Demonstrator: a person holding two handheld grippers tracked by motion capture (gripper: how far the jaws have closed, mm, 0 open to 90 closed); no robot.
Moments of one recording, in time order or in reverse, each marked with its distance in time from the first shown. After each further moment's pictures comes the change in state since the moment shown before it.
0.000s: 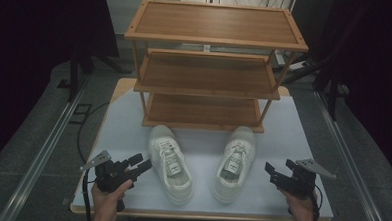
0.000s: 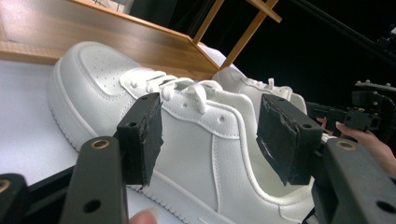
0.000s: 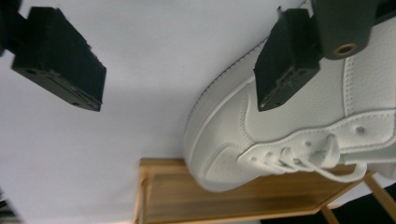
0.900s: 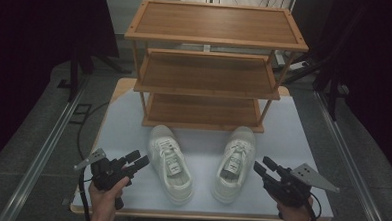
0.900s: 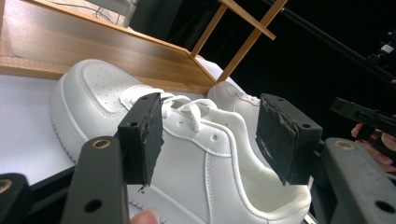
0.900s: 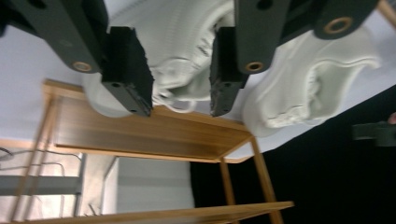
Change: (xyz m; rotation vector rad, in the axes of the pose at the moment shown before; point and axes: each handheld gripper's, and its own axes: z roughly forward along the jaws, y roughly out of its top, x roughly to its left) left arm -0.002 0.008 -0.006 -0.041 -0.009 -0.022; right arm 0.071 0.026 -0.046 -0.179 0.278 -0.132
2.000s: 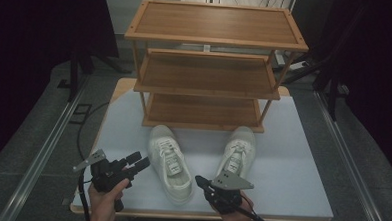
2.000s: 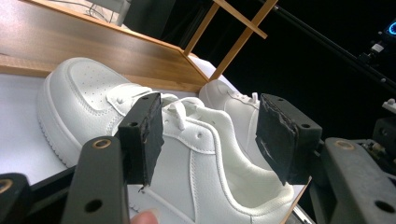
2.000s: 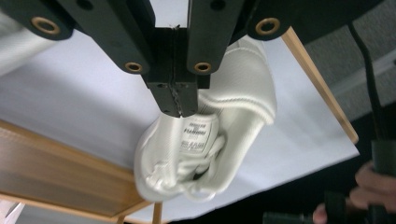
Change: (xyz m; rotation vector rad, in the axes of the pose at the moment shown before) left arm -0.007 0.001 -0.002 0.012 -0.019 -0.007; right arm 0.115 -0.035 0.086 0.243 0.194 -0.179
